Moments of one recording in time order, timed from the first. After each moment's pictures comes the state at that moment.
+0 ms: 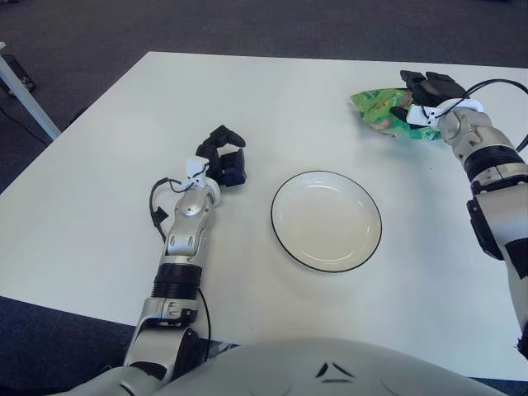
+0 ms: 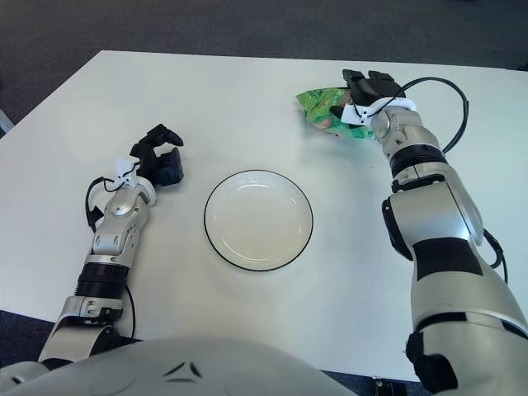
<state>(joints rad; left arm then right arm) -0.22 0.01 0.03 0.13 -0.07 0.03 -0.01 -1.09 -0.56 0.39 1.31 -0.75 -0.28 -0.13</state>
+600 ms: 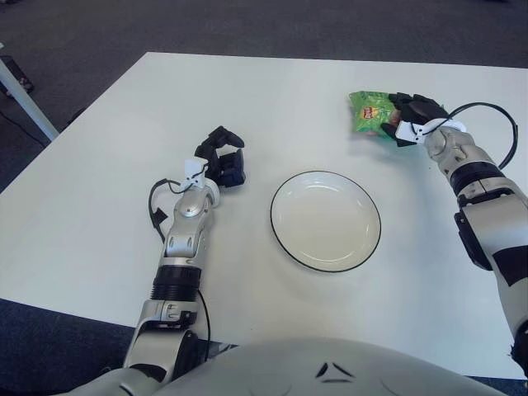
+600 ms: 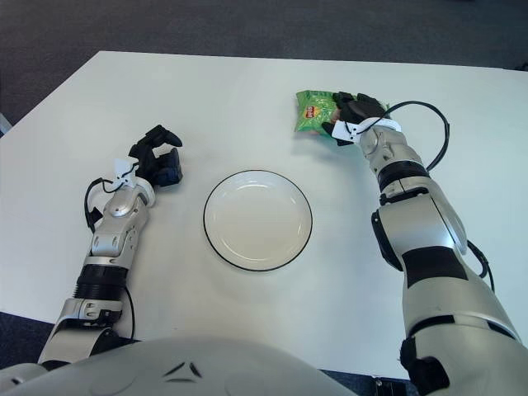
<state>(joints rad) -0.21 0.01 0.03 0.12 -0.07 0.05 0.00 -1.00 -0.53 0.39 1.30 -0.68 -0.30 -0.09</state>
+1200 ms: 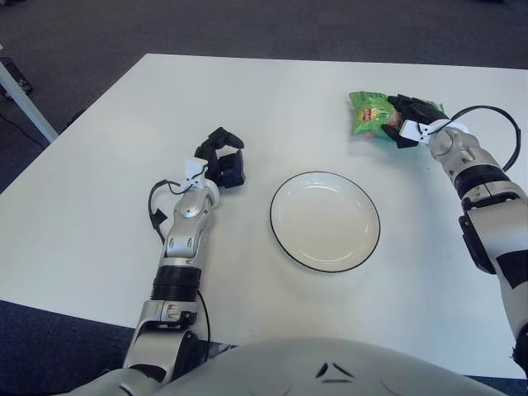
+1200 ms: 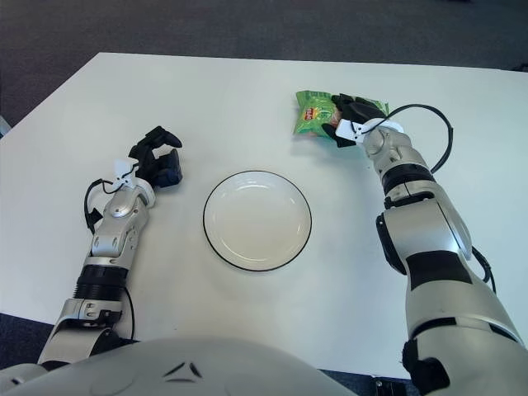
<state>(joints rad) -0.21 0.01 0.03 0.13 -0.07 0.04 0.00 -0.97 -0.56 0.38 1.28 -0.61 -0.31 0.00</state>
